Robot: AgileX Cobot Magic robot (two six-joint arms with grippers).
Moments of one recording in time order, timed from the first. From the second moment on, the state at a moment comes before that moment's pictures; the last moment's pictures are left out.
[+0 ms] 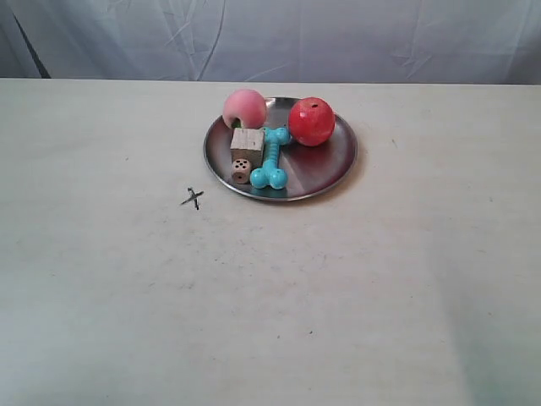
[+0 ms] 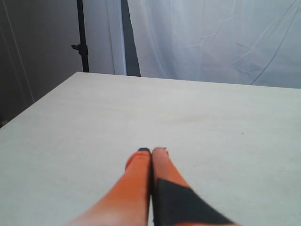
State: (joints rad) left arm 0.20 0.03 -0.01 -0.09 0.21 0.09; right arm 0.03 0.01 0.00 0.71 -0.16 0.00
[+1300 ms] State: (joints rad) left arm 0.20 0.03 -0.01 0.15 -0.25 0.09; right arm 0.03 0.01 0.00 0.82 0.03 0.11
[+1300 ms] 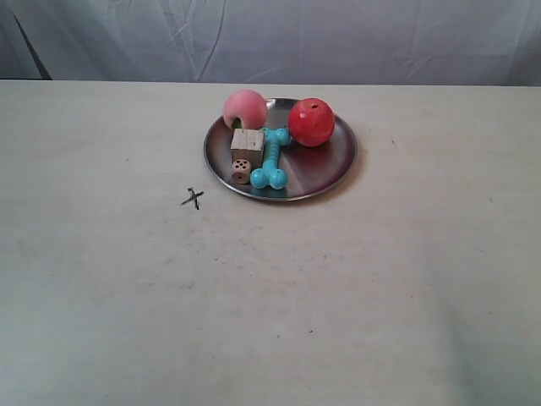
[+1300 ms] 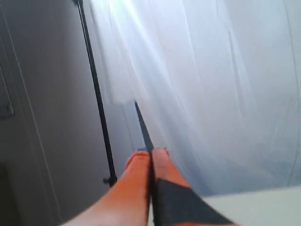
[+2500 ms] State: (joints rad) left arm 0.07 0.69 -0.56 0.25 -0.22 -0.52; right arm 0.03 0.42 -0.30 0.46 -0.04 0.04
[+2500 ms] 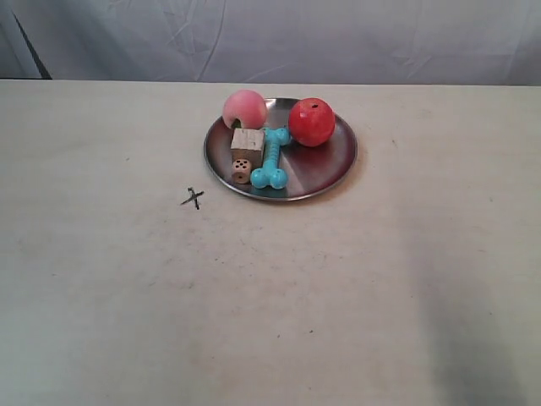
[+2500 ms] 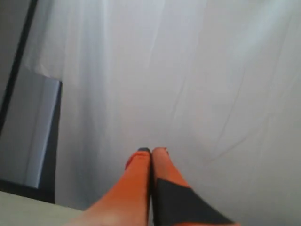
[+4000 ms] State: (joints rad) left arm -0.11 2.28 -1.70 -0.97 0.84 0.37; right arm -0.11 2.20 -1.69 0.80 0.84 -0.49
